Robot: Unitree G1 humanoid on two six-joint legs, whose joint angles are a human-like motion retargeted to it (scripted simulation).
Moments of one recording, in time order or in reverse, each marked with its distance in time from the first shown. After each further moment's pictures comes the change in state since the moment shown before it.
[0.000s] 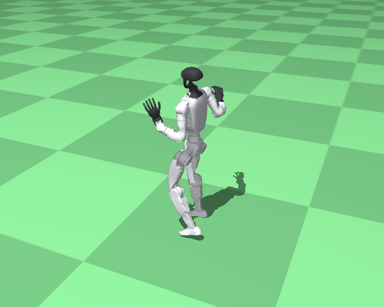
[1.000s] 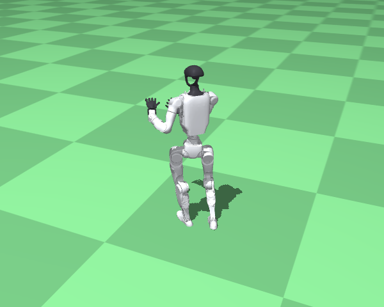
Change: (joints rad) left arm 0.067 0.123 0.164 0.055 0.454 0.059 -0.697; right arm -0.907 0.417 1.202 0.405 1.371 0.148 1.407; waist 0.428 0.168 0.176; left_leg 0.195 -0.071 0.526 -0.663 -0.083 -0.085; right_leg -0.112 -0.155 -0.203 0.410 -0.144 -0.025
